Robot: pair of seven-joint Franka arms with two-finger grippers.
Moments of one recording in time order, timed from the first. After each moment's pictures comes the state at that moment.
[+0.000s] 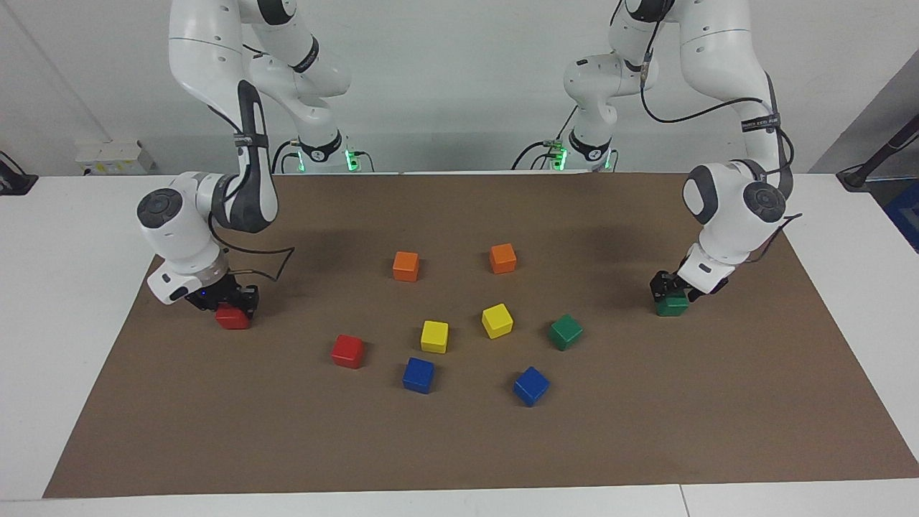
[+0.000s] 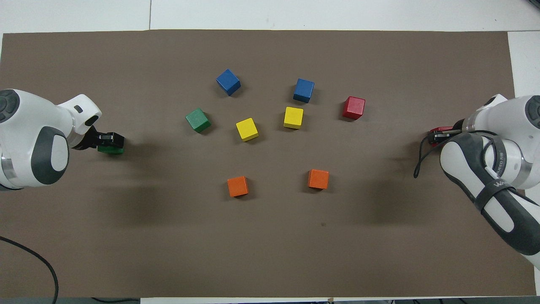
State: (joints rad) left arm 0.10 0.25 -0.08 -2.02 0.02 2.25 0.06; right arm -0.06 0.29 -0.11 -2.09 0.00 2.41 -0.15
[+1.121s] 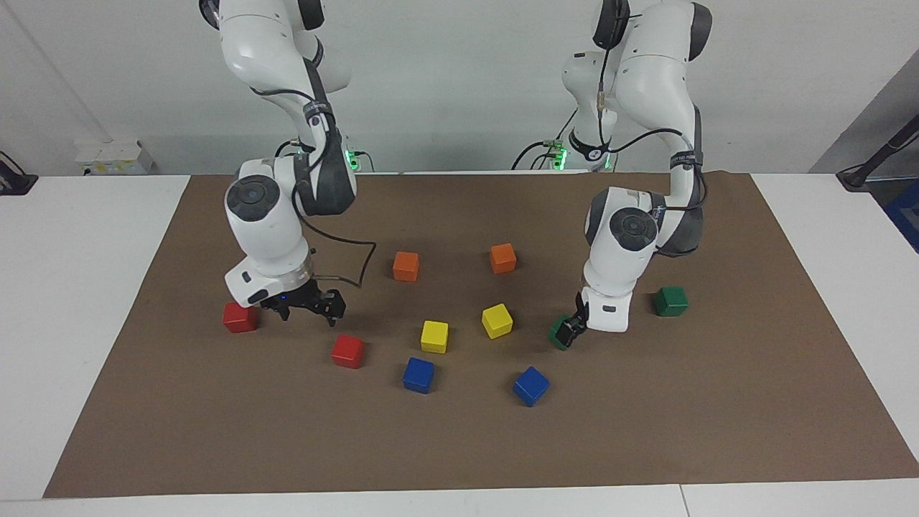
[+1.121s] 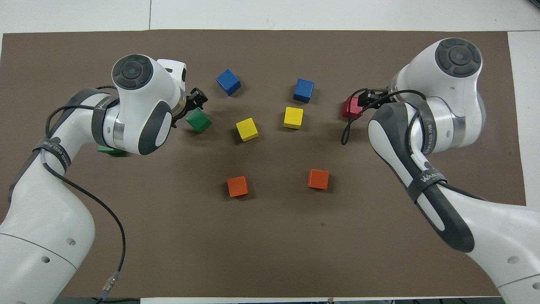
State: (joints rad) left arm -0.26 0.47 -0.10 -1.71 0.07 2.22 -0.93; right arm 0.26 0.40 -0.10 -1.69 0.00 2.12 0.40
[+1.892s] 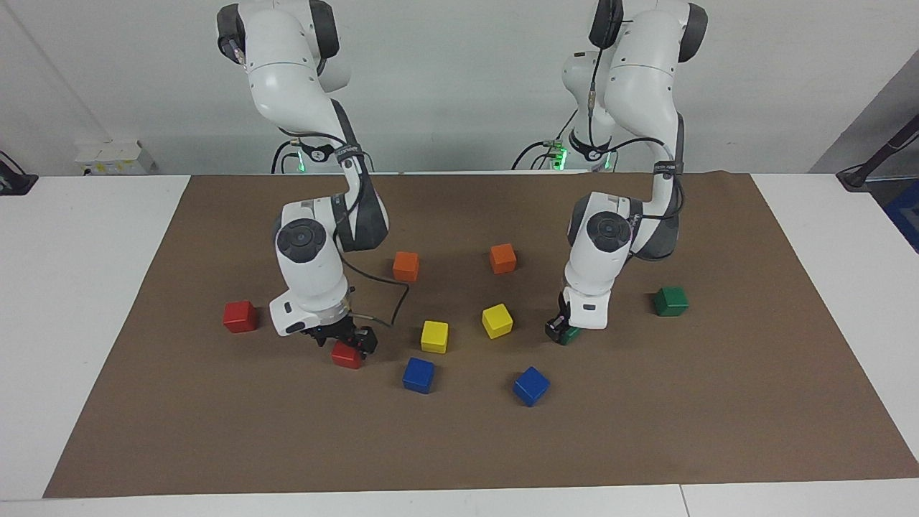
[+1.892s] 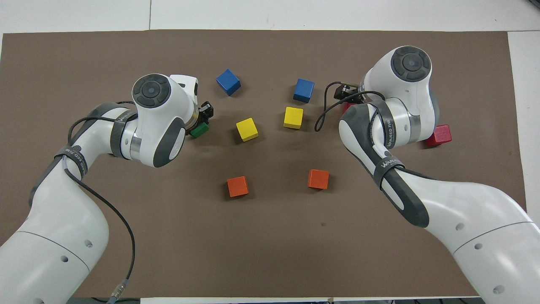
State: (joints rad) left arm -0.29 0.47 -0.10 -1.78 0.07 2.27 -0.98; right arm 0.30 0.53 -0.10 -1.64 0.02 2.24 0.56
